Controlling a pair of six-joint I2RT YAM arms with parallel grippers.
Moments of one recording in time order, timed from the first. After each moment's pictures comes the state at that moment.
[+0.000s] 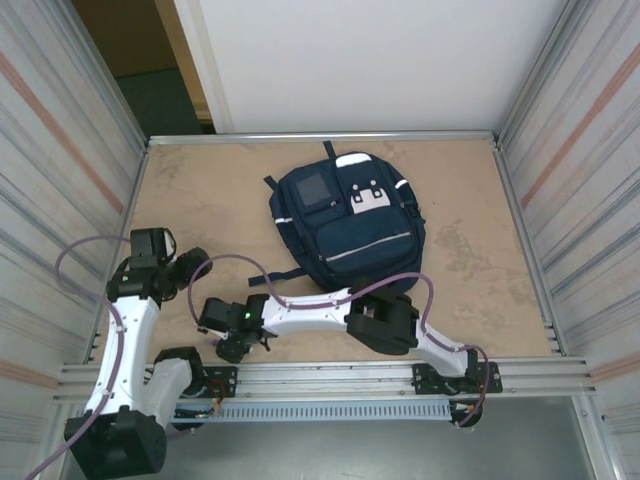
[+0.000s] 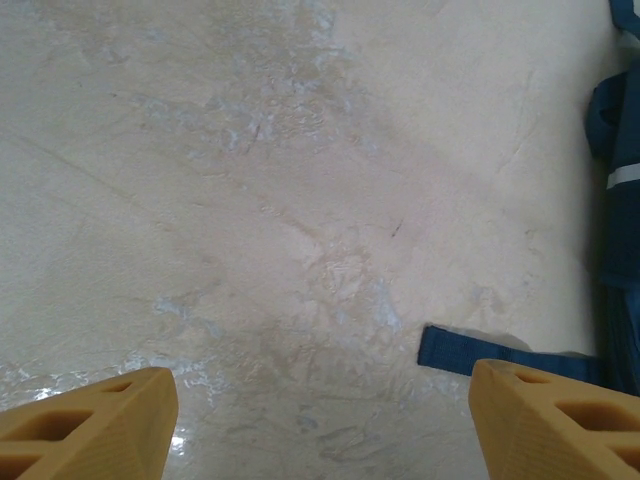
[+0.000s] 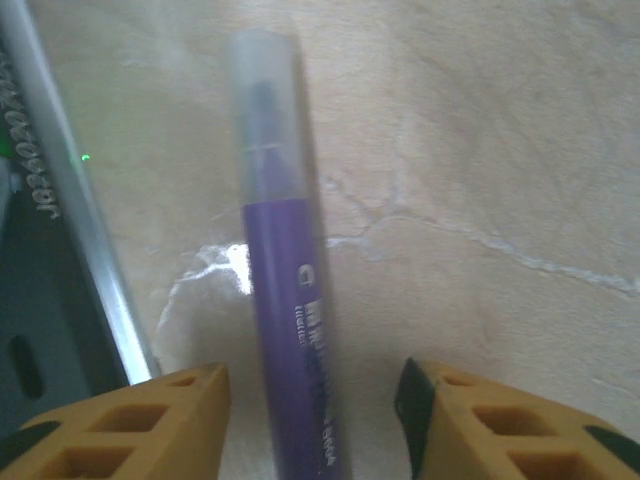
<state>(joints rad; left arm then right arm) 0.11 0.83 0.72 -0.87 0.12 -0.44 1.41 2.29 1.78 -0.62 0.00 0.20</state>
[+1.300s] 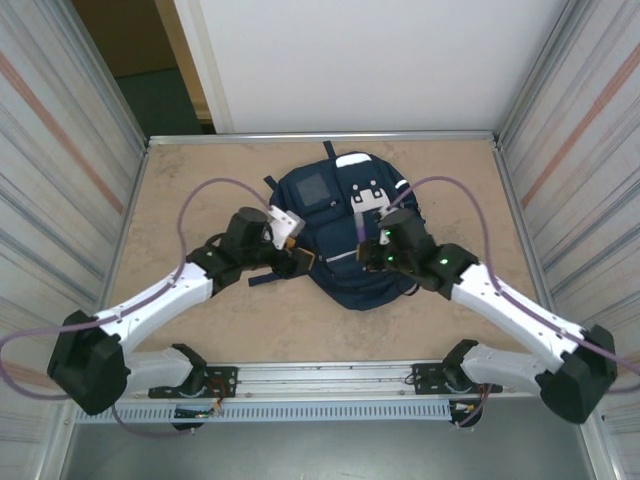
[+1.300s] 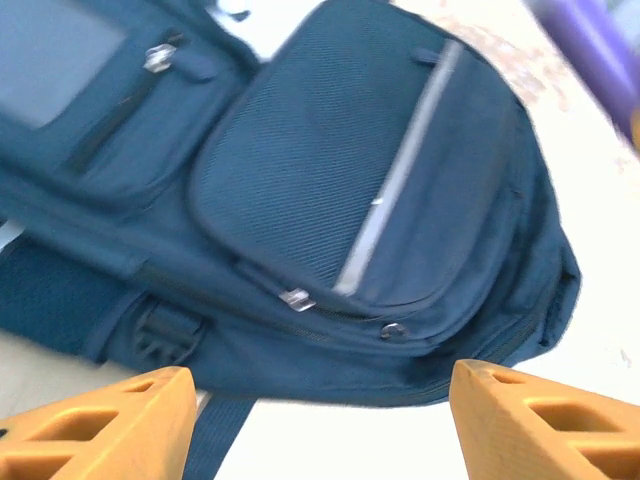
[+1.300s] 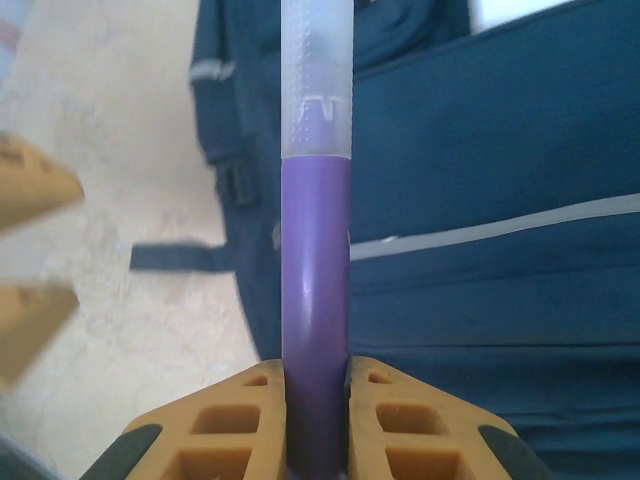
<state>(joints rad) -0.67 1.23 0.80 -0.22 0.27 -0.02 0.69 1.06 0.89 -0.57 0.00 0.62</state>
